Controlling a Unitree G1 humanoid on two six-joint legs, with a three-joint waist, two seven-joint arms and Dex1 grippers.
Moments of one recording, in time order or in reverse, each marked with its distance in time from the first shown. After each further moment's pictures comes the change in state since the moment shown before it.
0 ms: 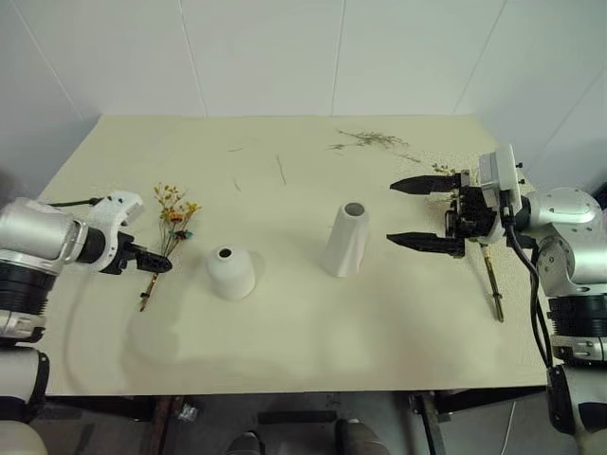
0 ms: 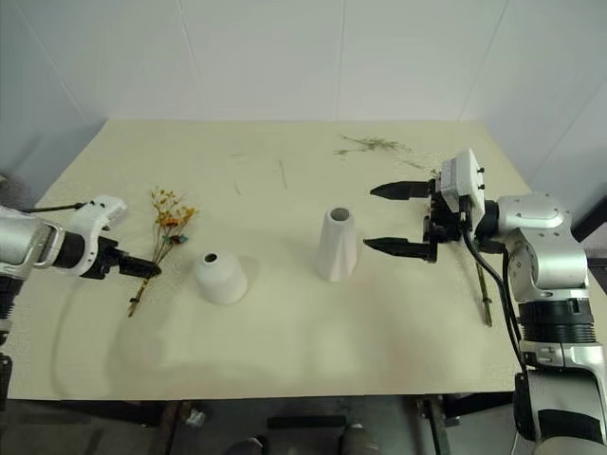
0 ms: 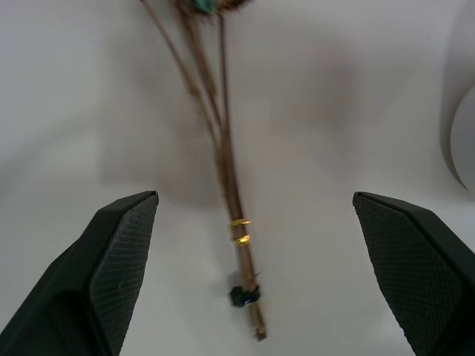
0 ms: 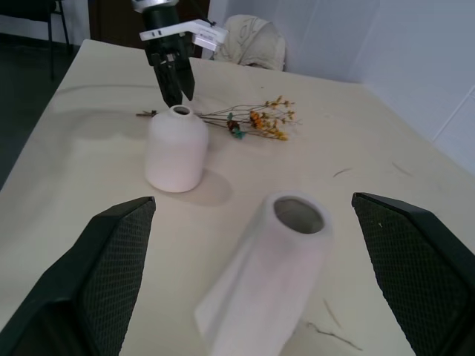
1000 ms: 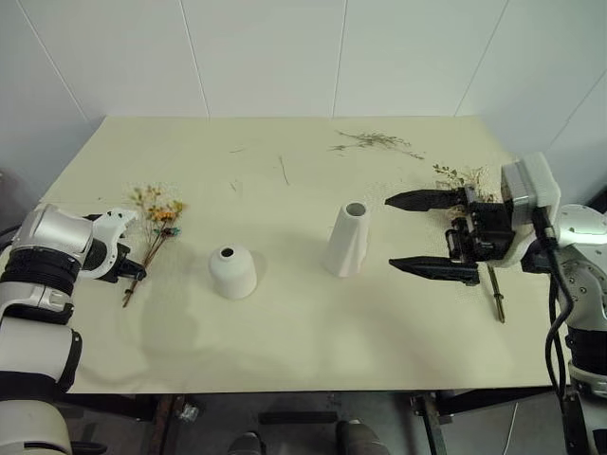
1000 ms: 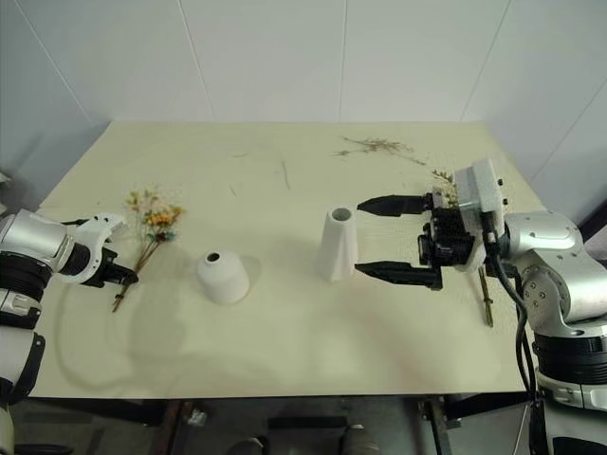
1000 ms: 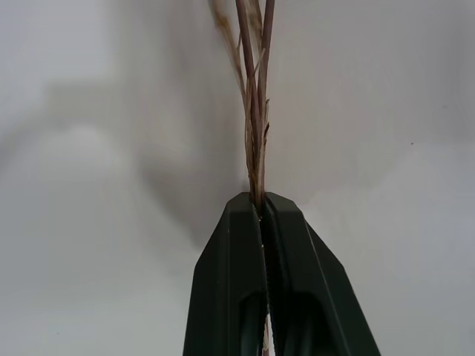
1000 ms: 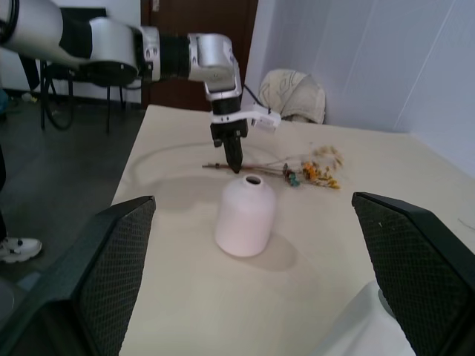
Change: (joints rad) left arm -0.109 -0.094 -0.037 0.465 0.186 -0.210 -0.054; right arm 0.135 -0.032 -0.087 -0.306 0.263 0.213 -0.092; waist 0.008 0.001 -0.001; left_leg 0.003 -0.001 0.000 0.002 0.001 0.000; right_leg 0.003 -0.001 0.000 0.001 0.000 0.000
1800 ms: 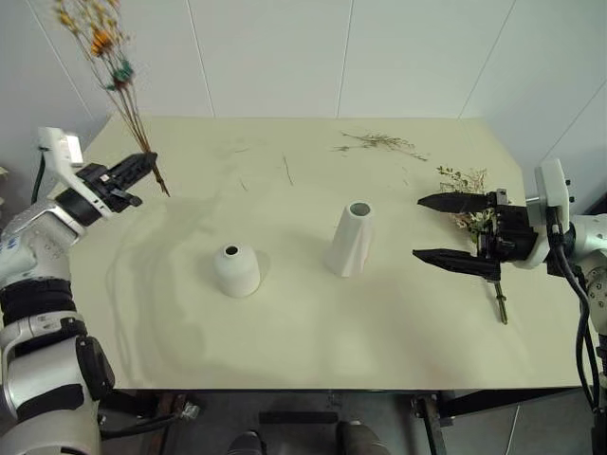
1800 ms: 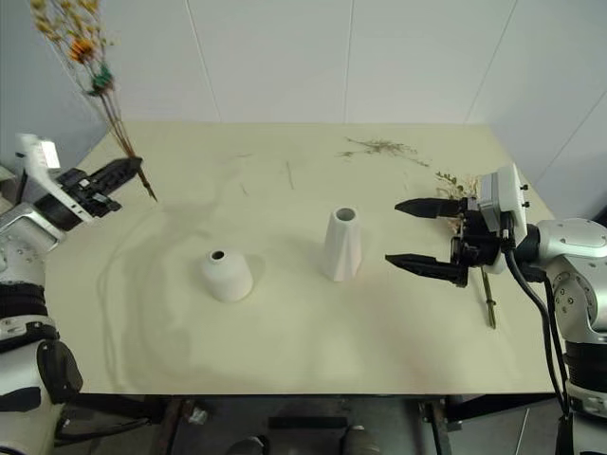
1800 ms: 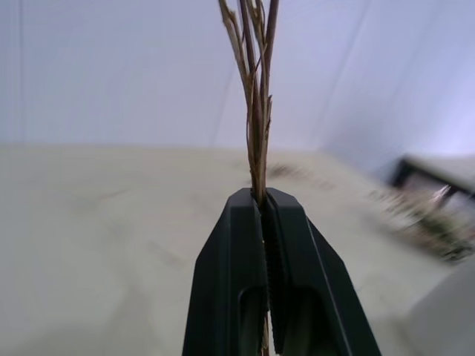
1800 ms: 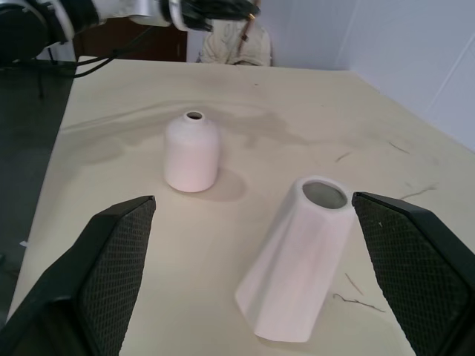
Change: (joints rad) left arm 0.247 -0.229 0.850 -0.318 -0.582 -0.585 -0.076; right arm 0.098 -0.098 -0.061 0.096 -0.101 -0.061 -0.033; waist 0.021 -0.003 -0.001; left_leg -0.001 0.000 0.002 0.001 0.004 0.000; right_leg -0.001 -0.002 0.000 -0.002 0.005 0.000
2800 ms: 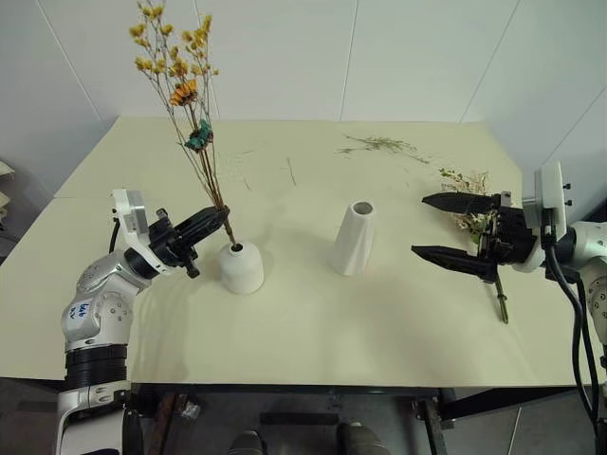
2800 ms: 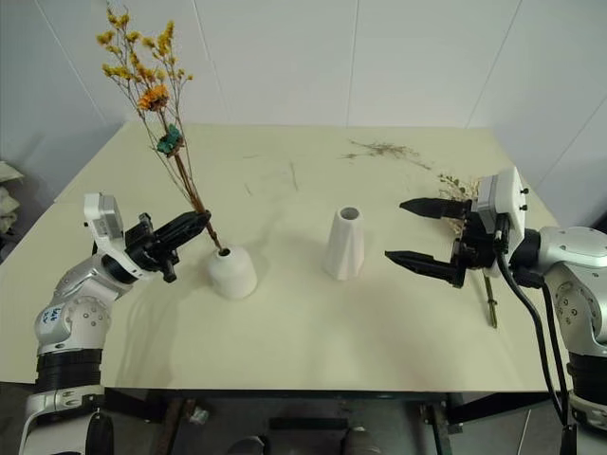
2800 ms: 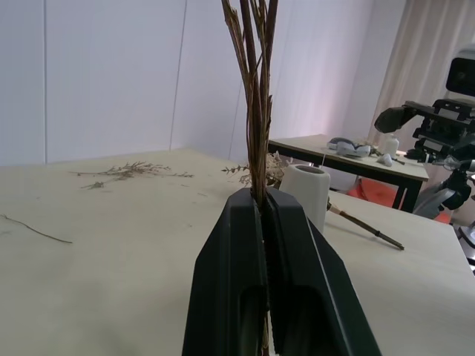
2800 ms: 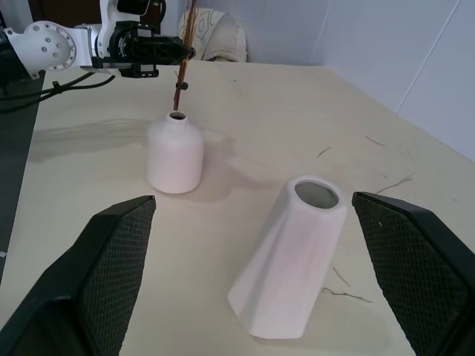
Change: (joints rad) left arm 0.286 -0.218 -0.190 -0.302 -0.054 -0.267 -0.063; right arm 0.042 0.000 -0.016 -0.081 0.018 0.046 -0.112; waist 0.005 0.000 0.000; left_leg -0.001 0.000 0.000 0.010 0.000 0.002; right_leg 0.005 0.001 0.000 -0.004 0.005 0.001
